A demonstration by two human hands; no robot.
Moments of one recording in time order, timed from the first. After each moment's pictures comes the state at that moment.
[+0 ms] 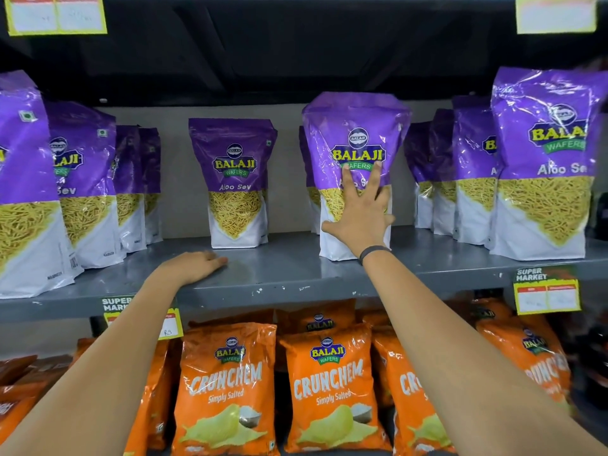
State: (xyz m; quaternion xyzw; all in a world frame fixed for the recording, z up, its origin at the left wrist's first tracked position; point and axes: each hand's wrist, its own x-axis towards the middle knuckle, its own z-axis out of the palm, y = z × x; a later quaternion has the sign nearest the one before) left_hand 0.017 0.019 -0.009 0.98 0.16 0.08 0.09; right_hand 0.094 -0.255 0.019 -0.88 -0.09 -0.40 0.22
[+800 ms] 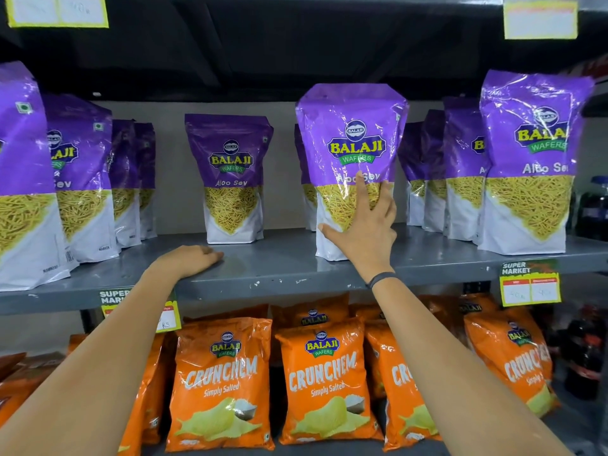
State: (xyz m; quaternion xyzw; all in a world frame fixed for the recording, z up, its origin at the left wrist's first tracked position) left_hand 0.017 0.019 -0.009 0.98 0.16 0.09 0.10; right_hand 0.073 -0.270 -0.012 -0.83 -0.09 -0.44 0.33
